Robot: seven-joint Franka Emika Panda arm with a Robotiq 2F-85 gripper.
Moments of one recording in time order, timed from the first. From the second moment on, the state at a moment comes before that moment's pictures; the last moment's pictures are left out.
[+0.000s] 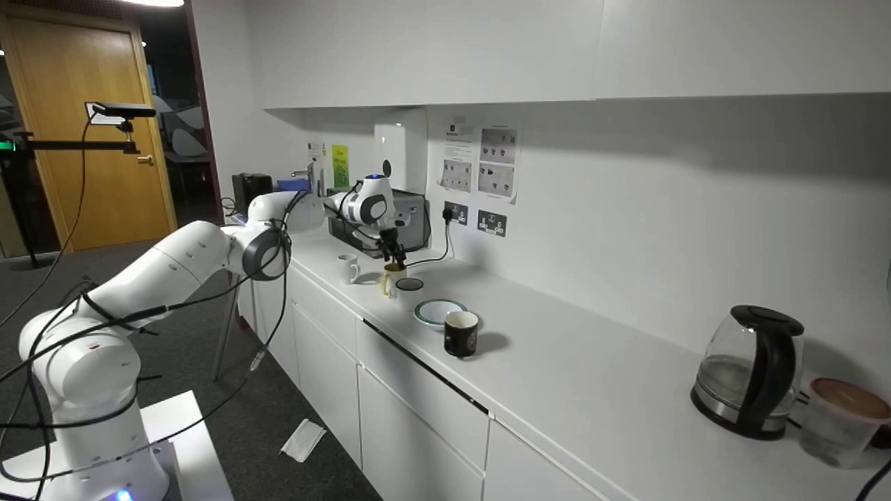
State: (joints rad) arm 0.29 1.03 0.02 -0.66 -0.07 1.97 0.34
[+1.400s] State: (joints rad) arm 0.28 1.05 0.03 -0.64 -0.06 1.88 0.33
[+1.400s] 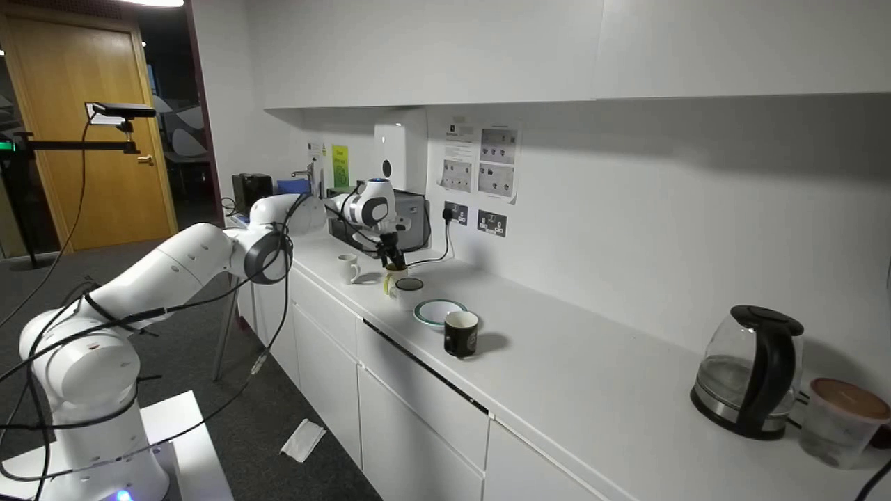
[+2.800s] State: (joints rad) arm 0.32 0.98 0.04 -0.55 -0.10 1.91 0.33
